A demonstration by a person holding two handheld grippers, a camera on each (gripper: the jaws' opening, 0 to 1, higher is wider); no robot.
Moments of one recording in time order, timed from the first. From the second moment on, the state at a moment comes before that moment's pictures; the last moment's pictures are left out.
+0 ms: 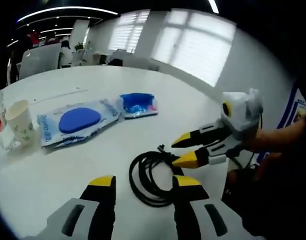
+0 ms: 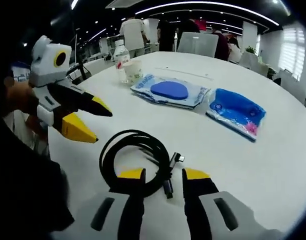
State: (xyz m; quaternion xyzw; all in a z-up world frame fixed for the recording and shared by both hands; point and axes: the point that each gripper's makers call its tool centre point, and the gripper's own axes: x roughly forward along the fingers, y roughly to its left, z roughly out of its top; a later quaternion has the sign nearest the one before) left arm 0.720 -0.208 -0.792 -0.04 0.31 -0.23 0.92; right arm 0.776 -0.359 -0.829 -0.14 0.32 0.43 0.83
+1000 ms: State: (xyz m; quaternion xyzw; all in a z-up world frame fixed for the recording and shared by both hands) left arm 0.733 -0.261 -0.875 -0.05 0.42 -0.20 0.88; right arm 0.768 -0.342 -0.877 -0.17 0.36 0.39 0.83
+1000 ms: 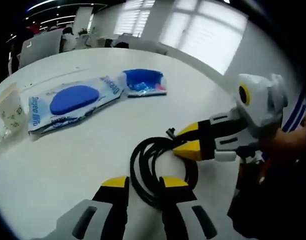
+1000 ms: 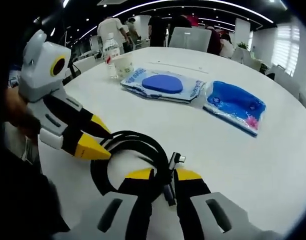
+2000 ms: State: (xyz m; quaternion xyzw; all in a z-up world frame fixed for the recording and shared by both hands) left arm 0.729 -0.273 -0.871 -0.02 0.42 -0.22 0.88; right arm 0.759 -0.351 -0.869 -0.17 0.38 0.38 0.83
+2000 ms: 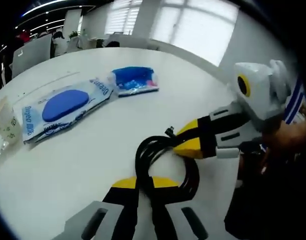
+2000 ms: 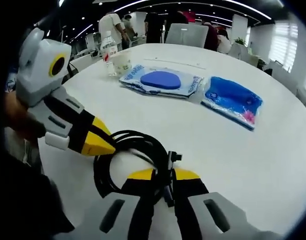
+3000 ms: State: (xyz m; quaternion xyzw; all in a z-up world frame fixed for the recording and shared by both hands) left arm 0.783 -0.276 -0.820 -0.02 0.39 -0.23 0.89; right arm 0.814 -0.353 -0.821 -0.16 0.35 0.37 0.85
